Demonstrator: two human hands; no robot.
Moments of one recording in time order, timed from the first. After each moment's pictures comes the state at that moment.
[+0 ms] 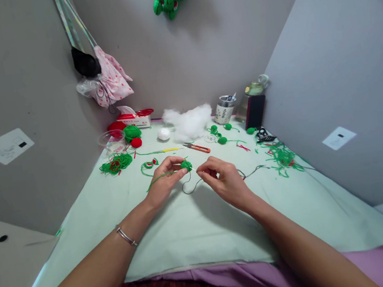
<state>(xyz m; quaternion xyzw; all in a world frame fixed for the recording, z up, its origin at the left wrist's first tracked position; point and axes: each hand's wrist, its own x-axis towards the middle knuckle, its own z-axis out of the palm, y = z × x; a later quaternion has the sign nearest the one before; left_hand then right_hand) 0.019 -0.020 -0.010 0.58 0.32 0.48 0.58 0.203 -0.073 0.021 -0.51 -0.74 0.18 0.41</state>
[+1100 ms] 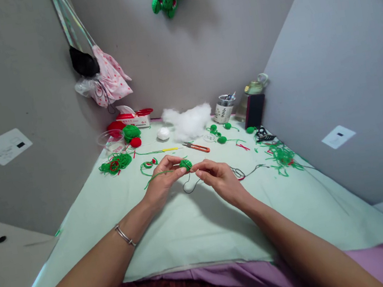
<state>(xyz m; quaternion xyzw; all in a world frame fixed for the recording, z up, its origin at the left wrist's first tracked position) 0.021 -0.023 -0.011 0.50 0.25 0.50 0.66 0.199 -0.069 0.014 -0.50 -0.65 0.37 0.44</state>
